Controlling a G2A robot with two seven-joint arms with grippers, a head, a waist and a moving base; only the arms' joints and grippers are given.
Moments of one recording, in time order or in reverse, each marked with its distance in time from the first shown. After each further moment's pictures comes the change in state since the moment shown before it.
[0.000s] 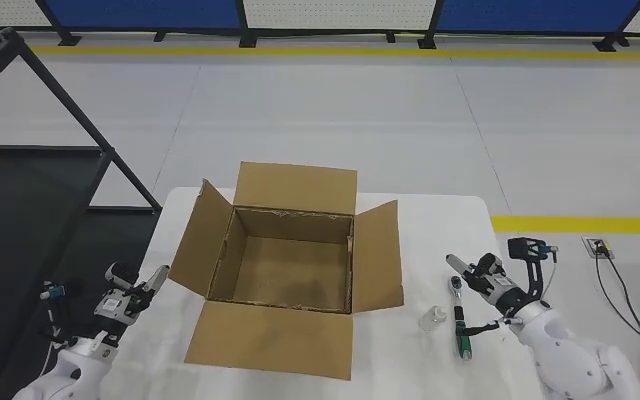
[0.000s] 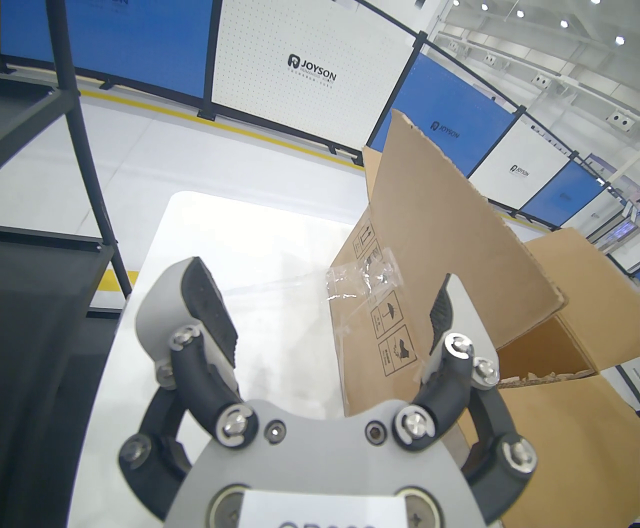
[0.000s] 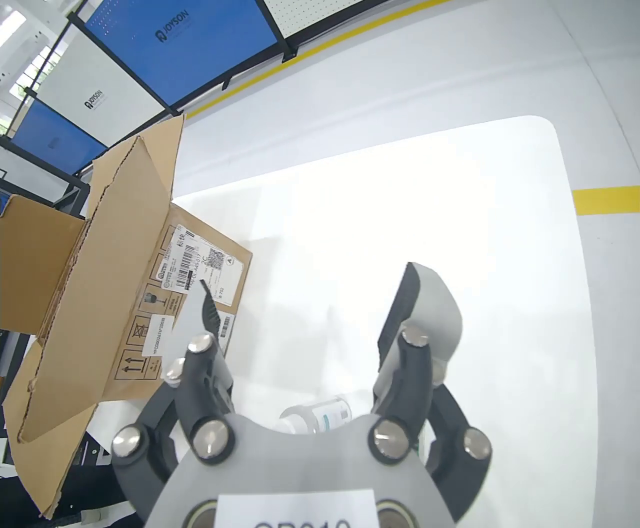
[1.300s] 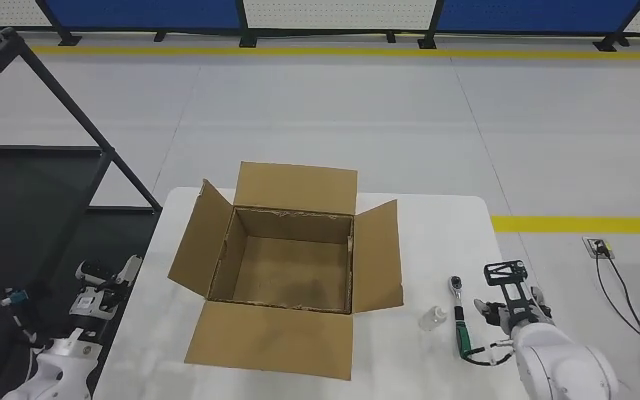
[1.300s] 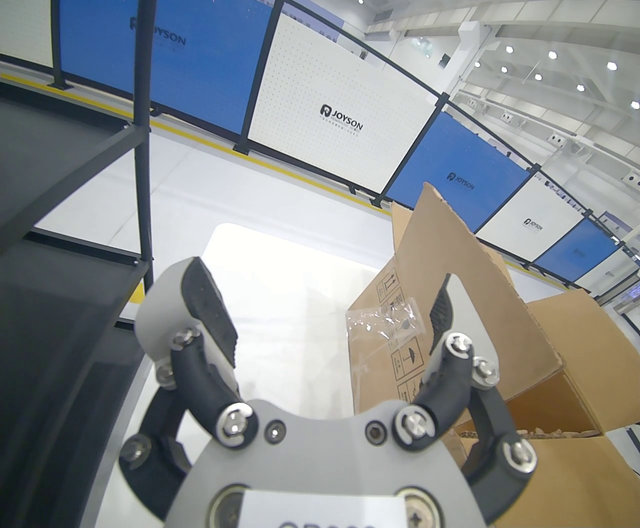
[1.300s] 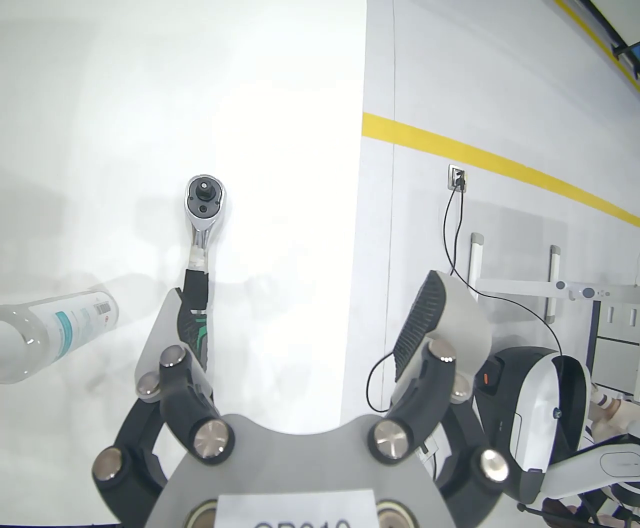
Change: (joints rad) left arm 0.003 -0.007 -0.039 -0.002 -0.028 0.073 0.083; right arm -0.036 0.023 -0.093 -0.103 -0.825 0.158 0.450
